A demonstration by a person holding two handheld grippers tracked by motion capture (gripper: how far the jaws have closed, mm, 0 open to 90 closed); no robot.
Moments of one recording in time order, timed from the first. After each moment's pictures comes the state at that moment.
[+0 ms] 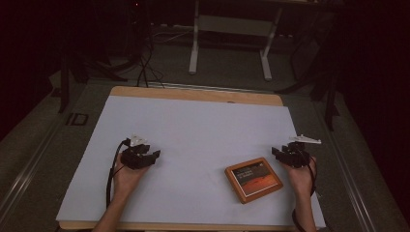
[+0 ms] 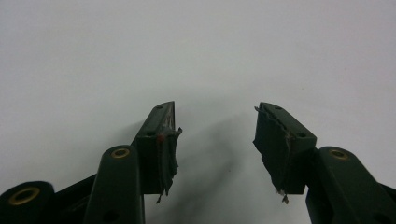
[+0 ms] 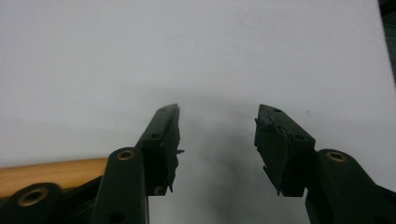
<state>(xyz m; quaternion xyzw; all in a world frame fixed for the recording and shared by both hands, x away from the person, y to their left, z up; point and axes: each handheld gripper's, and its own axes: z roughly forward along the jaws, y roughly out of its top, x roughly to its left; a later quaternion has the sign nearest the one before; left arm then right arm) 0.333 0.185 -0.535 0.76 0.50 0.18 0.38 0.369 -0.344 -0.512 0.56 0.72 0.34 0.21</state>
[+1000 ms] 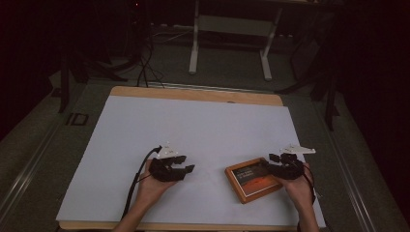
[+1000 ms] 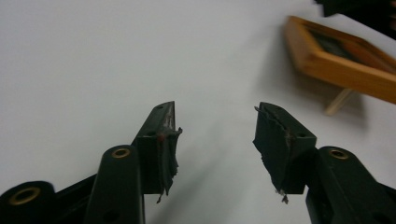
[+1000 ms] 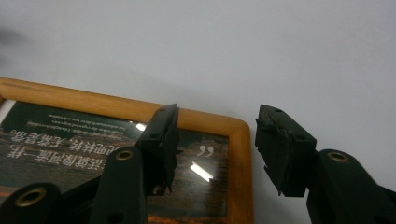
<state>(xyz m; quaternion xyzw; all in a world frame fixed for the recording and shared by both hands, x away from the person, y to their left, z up) 0.295 0.091 -0.506 0.81 0.35 0.09 0.47 0.324 -0.312 -0.497 0.45 0.79 0.38 0.17</state>
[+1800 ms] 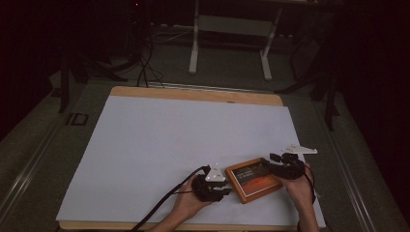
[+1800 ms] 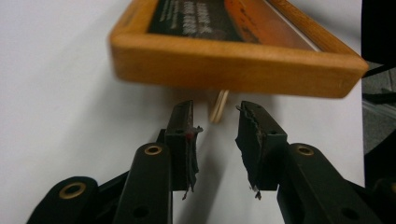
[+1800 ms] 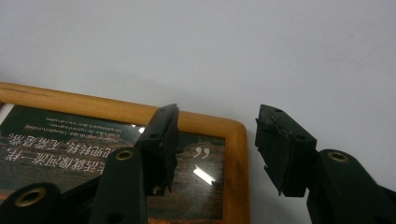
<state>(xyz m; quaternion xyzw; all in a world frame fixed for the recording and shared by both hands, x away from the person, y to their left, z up) 0.272 -0.024 -0.532 0.87 0.22 0.05 0.44 0.325 -0.316 -0.499 0.45 0.78 0.39 0.17</state>
